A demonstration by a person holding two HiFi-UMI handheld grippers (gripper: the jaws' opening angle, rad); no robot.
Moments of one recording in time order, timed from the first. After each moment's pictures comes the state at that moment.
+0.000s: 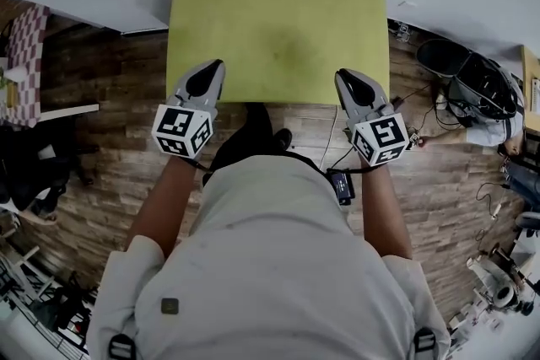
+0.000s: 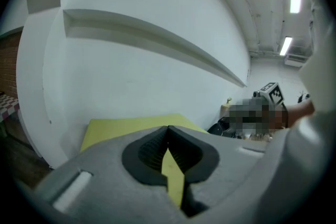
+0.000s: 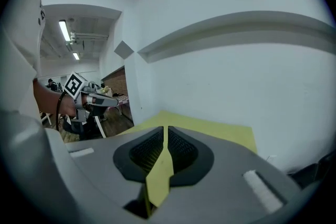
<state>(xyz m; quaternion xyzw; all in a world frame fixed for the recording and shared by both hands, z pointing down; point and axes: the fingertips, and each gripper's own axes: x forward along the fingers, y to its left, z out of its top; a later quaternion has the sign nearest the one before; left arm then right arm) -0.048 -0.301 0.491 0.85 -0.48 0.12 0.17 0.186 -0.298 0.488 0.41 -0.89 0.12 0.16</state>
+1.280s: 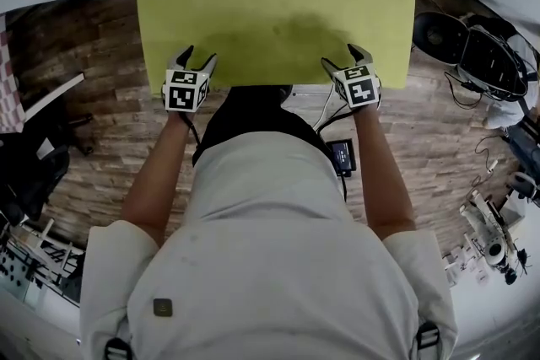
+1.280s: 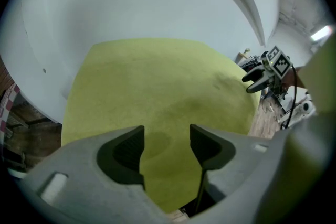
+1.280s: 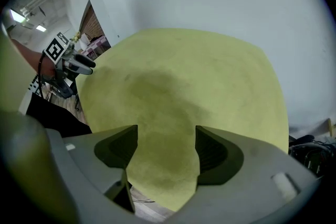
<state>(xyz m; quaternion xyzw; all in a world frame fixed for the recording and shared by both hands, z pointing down) -0.113 -0.319 0.771 0.74 -0.42 0.40 0.34 0.225 -0.320 0.779 0.36 -0.74 0.31 0.47</state>
